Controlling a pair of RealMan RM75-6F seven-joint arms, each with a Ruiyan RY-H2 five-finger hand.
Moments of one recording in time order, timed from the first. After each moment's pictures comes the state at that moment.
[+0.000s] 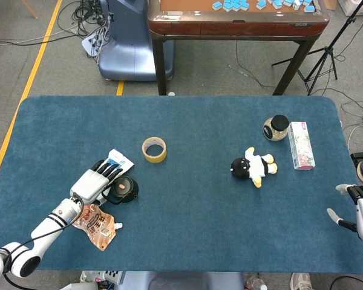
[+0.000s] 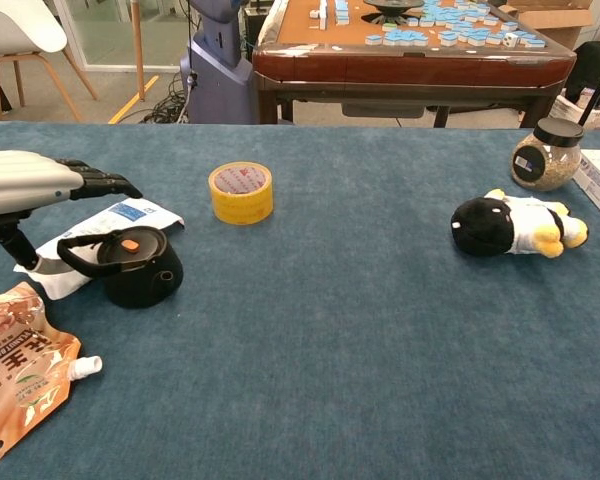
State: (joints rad) left arm -0.69 -1.28 -0.01 -1.51 1.34 0.90 0.28; right arm 0.01 -1.13 0.11 -1.58 -1.43 1.55 -0.08
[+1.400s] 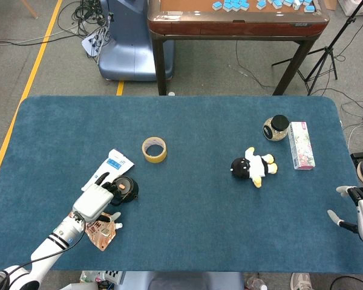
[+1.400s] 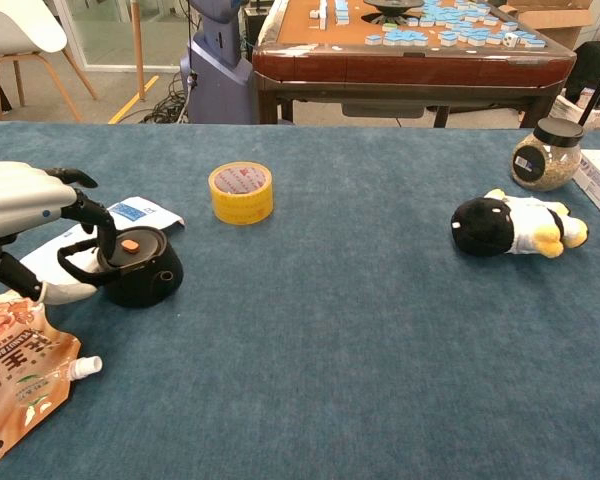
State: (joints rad) left arm -0.59 -1.28 0.01 -1.71 1.40 1.04 0.44; right arm 0.00 -1.13 0.10 -1.54 -1.43 1.54 -0.03
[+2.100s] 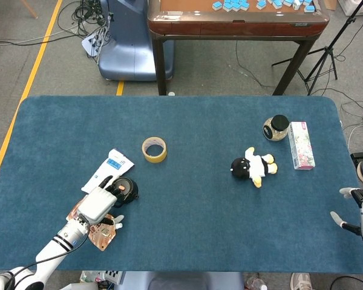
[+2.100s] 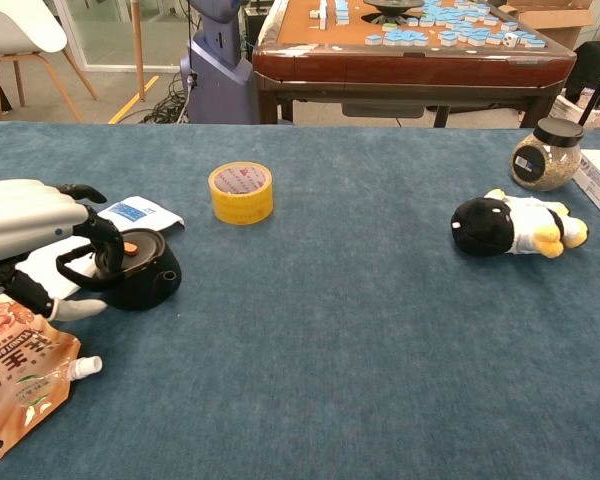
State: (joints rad) left arm -0.58 -1.32 0.02 -1.69 1.39 1.03 0.47; right arm -0.01 -1.13 0.10 -1.54 -1.43 1.55 -0.03
